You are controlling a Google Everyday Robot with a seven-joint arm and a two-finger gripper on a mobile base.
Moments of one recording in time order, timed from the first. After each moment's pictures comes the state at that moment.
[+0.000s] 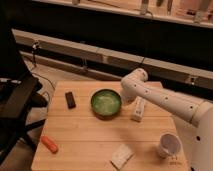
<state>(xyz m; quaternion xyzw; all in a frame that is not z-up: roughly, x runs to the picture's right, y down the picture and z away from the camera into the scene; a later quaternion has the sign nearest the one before) 0.143 0.093 0.882 -0.24 -0.05 -0.05 0.97</state>
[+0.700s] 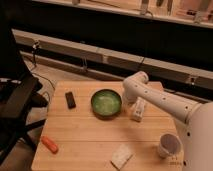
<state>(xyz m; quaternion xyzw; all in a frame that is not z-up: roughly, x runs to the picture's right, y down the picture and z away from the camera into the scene) 0.137 0.106 0.903 -0.26 -0.06 -0.05 0.96</state>
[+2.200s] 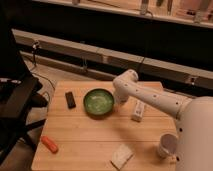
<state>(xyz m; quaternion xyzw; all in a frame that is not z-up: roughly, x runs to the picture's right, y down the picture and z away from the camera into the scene) 0.081 0.107 0.914 -0.26 -0.07 -0.09 0.96</state>
